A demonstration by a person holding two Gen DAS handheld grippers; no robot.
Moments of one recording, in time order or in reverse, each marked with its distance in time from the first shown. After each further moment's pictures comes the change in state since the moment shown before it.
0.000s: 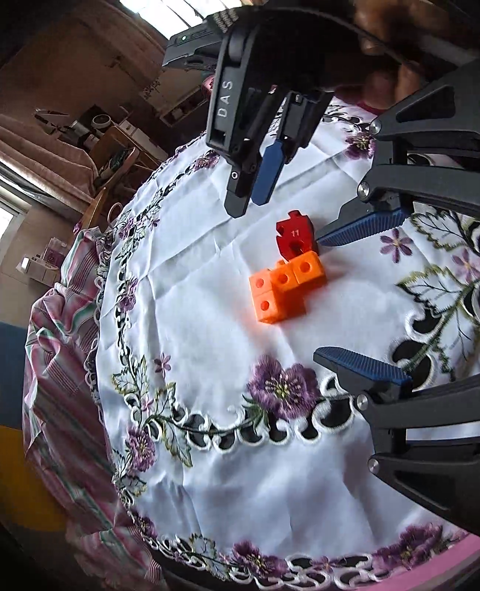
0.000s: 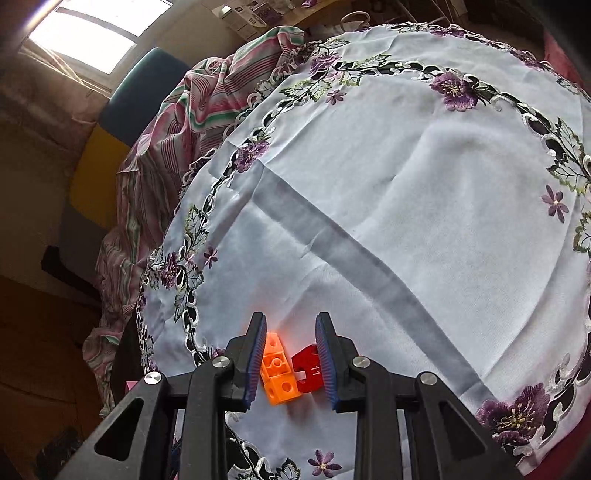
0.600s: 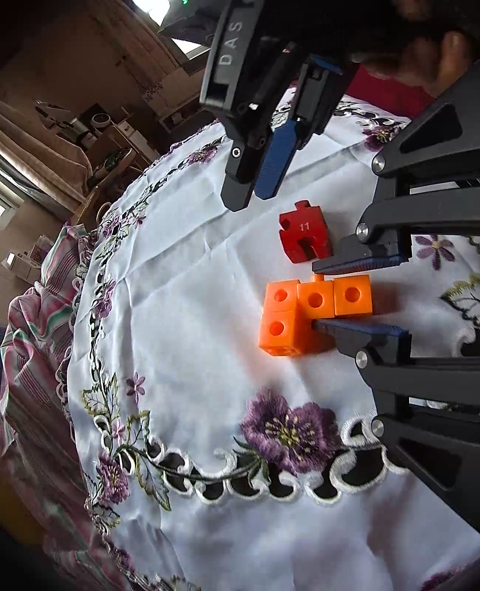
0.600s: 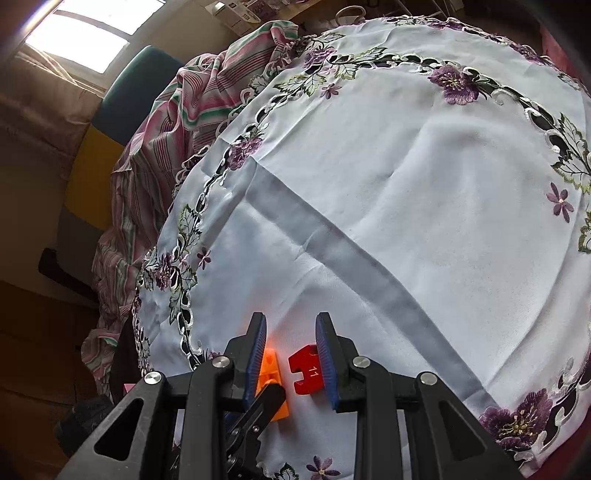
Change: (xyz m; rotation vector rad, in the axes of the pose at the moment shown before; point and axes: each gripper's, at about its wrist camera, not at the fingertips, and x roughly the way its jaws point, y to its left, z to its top) left arm 0.035 0.005 -0.001 -0.025 0.033 -0.040; right arm 0.009 -0.001 0.004 -0.010 0.026 -0.030
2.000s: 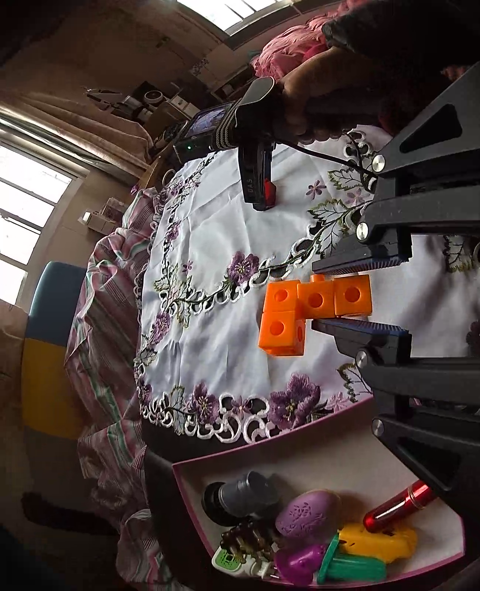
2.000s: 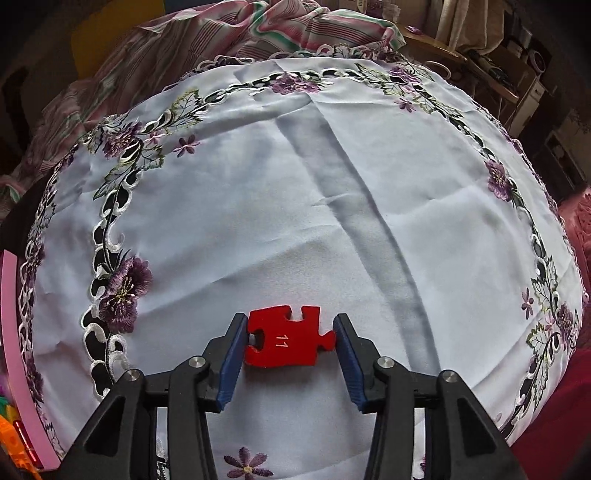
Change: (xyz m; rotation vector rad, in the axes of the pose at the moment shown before) left arm -0.177 0.063 -0.119 -0.076 -0.270 0.171; right arm 0.049 0.055 -0.049 -0.544 0.077 -0.429
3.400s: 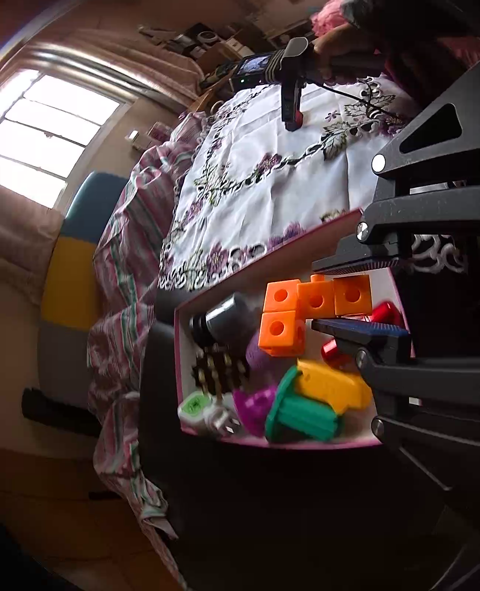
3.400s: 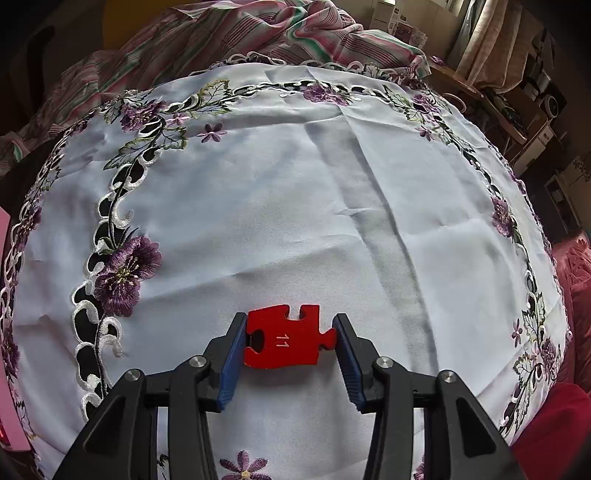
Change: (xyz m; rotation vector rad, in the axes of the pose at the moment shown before) left arm -0.079 0.108 -0.044 -0.199 -0.110 0.228; right arm 0.002 0.020 -0.006 -0.125 -0.054 -0.068
